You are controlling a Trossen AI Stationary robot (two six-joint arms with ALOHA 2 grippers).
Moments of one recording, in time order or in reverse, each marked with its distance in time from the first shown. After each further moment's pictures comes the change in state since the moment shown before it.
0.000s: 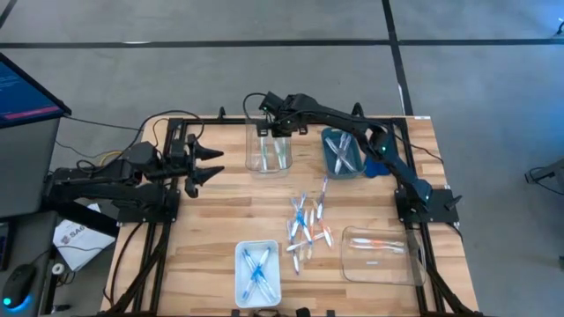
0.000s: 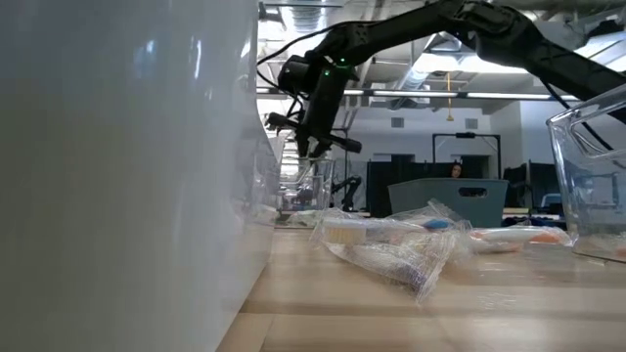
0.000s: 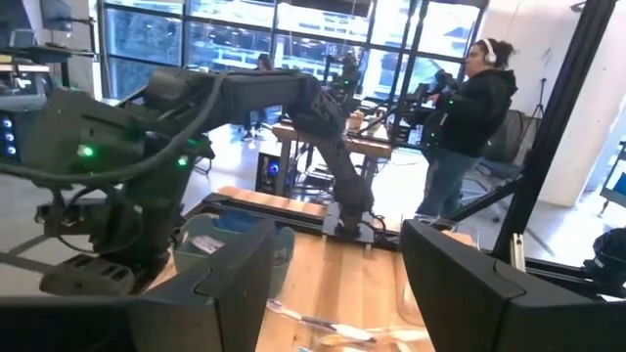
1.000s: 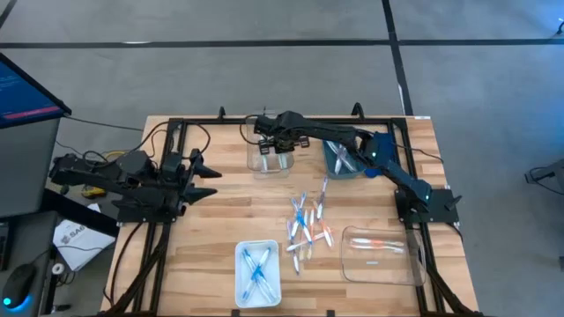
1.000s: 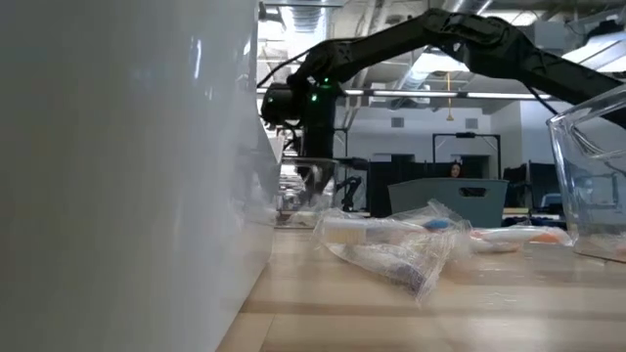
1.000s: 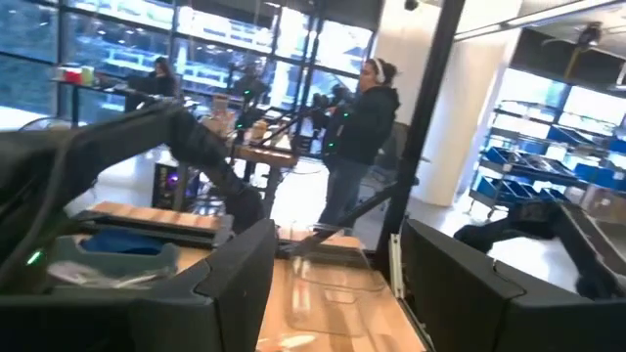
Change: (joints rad) left arm -0.263 0.000 0.000 0.078 0.007 -0.050; right arm 0.073 0.104 0.003 -0.126 0.156 0.061
